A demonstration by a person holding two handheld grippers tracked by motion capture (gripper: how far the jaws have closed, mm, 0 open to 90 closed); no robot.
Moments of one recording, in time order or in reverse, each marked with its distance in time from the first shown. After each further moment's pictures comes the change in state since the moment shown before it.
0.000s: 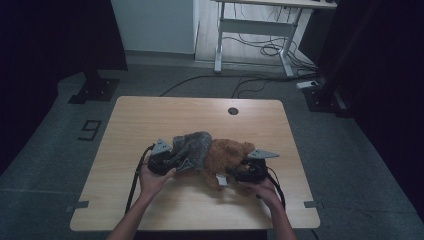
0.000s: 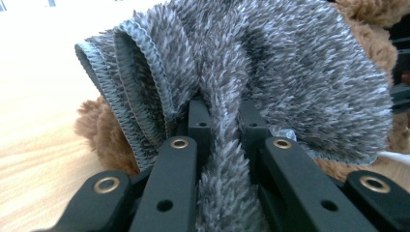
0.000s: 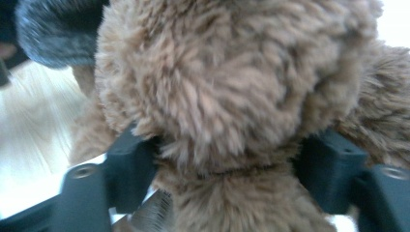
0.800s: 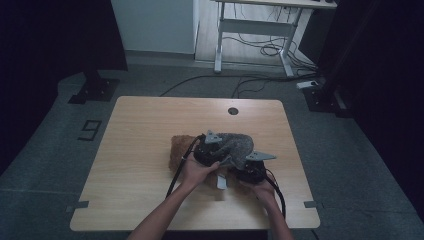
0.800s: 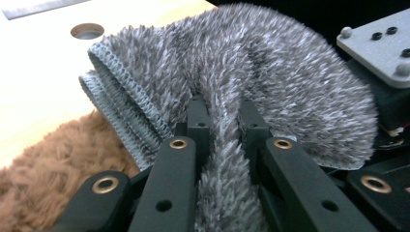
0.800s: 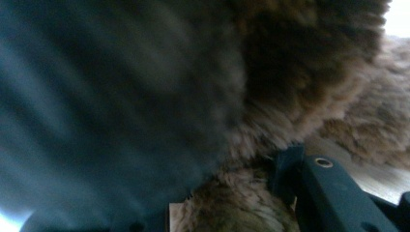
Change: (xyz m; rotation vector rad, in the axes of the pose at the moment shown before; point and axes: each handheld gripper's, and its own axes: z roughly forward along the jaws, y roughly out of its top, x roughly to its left) left arm -0.088 0.066 0.085 0.096 -0.083 0.085; right arm -0.006 -0.011 0.007 0.030 -0.050 -0.006
